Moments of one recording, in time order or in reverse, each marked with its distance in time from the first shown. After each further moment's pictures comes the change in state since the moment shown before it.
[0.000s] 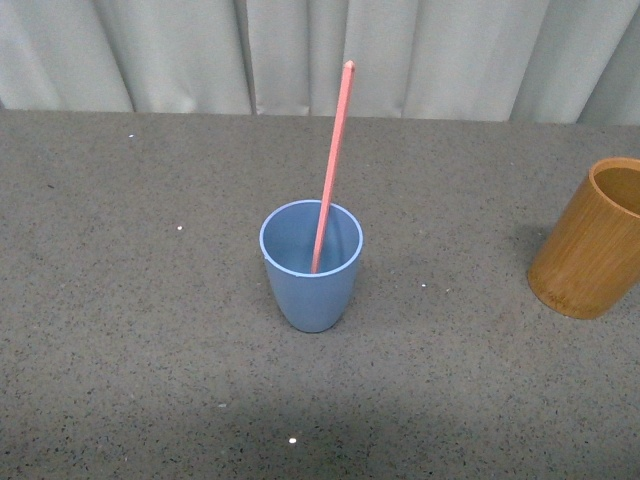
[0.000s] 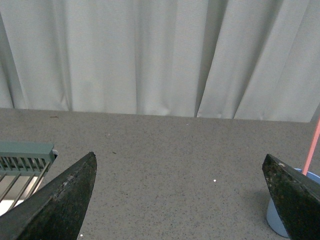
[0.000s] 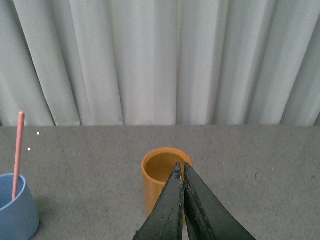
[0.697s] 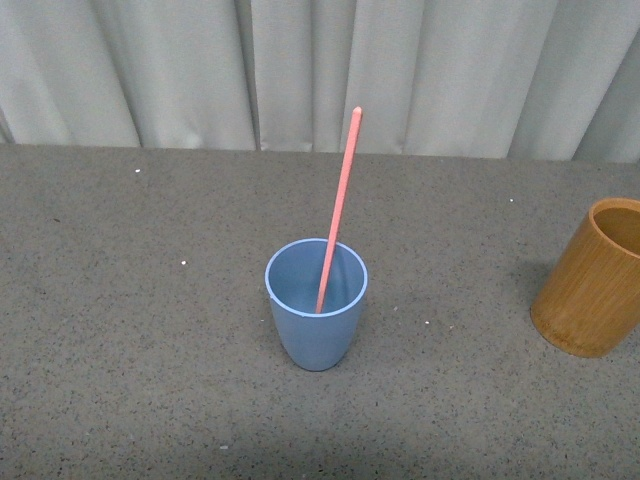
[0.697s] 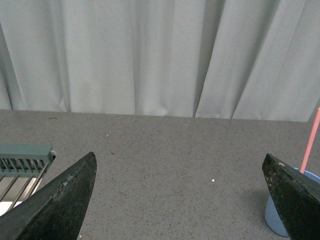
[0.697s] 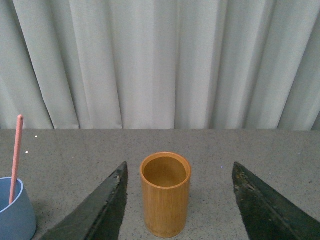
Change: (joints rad) left arm 0.000 0.000 0.000 0.000 0.001 0.000; right arm 0.000 -0.004 0.000 -0.002 0.001 -0.005
